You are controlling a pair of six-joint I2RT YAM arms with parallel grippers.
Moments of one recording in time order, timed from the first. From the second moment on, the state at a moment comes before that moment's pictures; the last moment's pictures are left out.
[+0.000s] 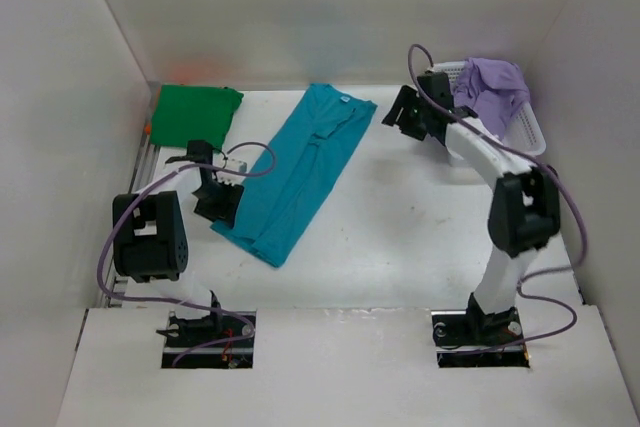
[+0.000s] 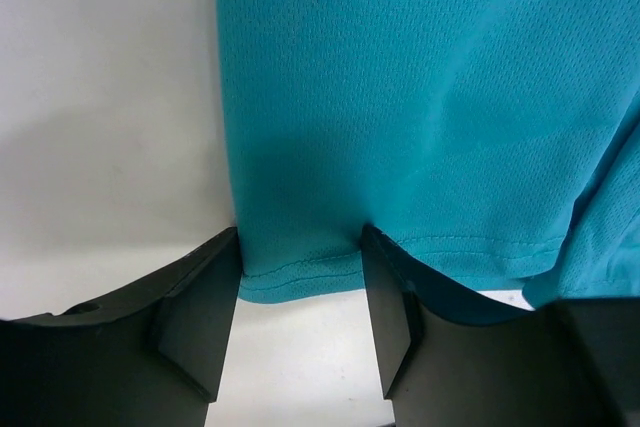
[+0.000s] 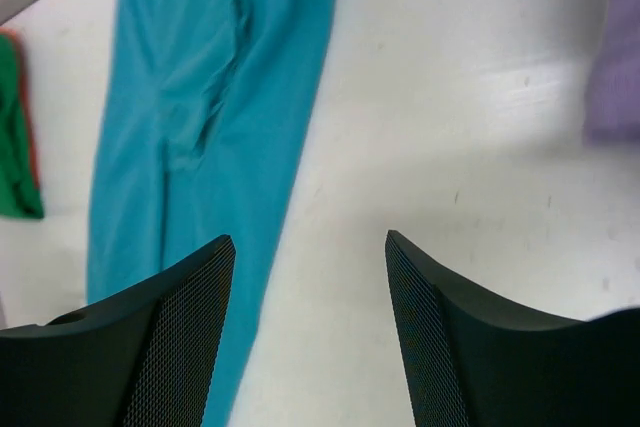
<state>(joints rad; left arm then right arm) 0.05 1.68 1.00 -0.73 0.19 0.39 0.25 1.97 1.63 -0.42 -0.06 0.64</state>
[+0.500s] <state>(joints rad) 0.13 1.60 0.92 -0.75 0.20 0.38 0.94 1.70 0.94 -0.10 0.01 1.06</state>
